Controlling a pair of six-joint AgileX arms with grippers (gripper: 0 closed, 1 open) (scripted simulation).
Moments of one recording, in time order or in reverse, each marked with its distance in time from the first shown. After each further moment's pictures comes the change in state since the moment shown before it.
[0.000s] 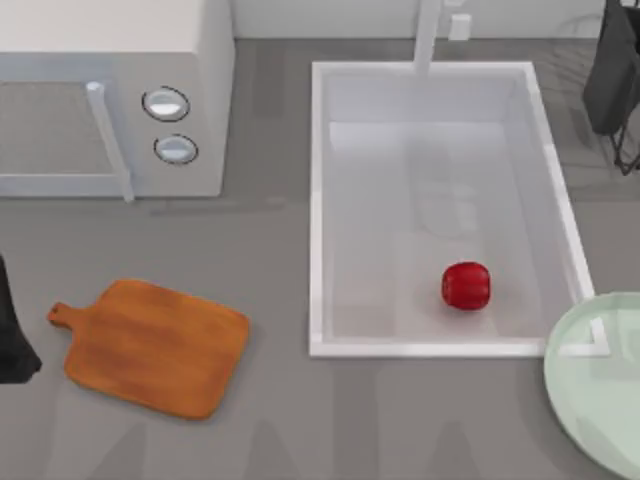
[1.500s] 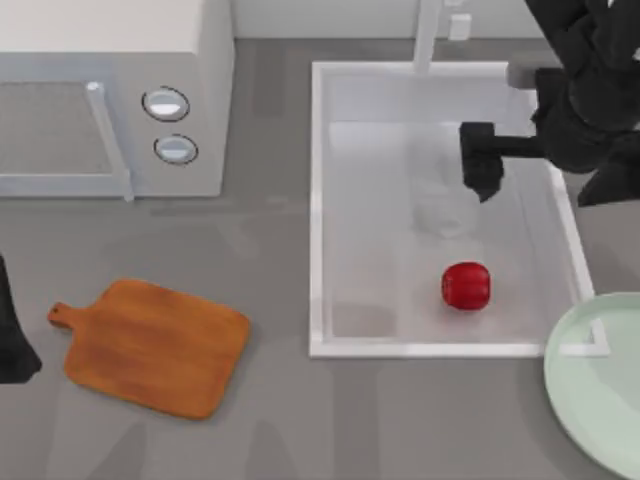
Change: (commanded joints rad) left arm 0.000 0.000 0.000 0.000 0.000 0.000; right arm 0.345 1.895 1.512 -0.960 0.003 0.362
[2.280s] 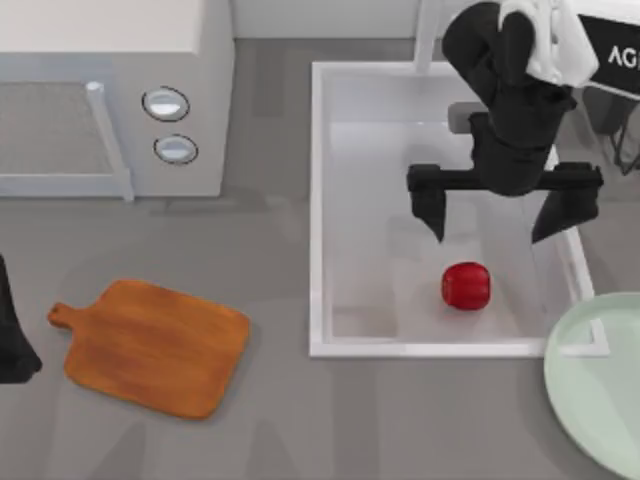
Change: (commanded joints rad) left arm 0.000 0.000 0.000 0.000 0.000 0.000; right arm 0.051 0.316 0.241 -0.152 0.000 0.058
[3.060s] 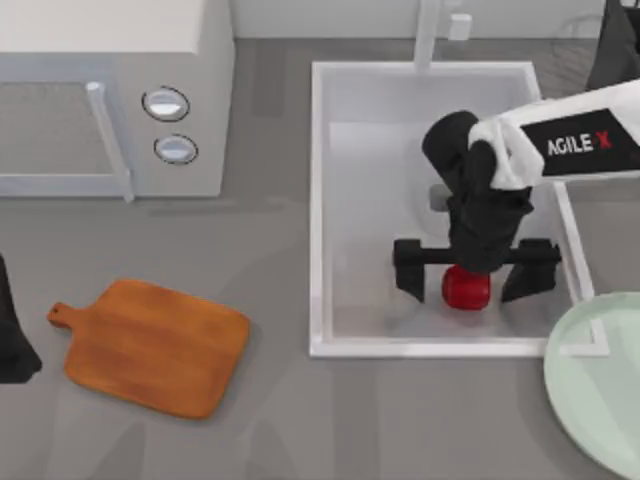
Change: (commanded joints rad) left arm 0.000 0.000 0.000 0.000 0.000 0.000; right arm 0.007 0.263 -0.192 0.455 0.003 0.005
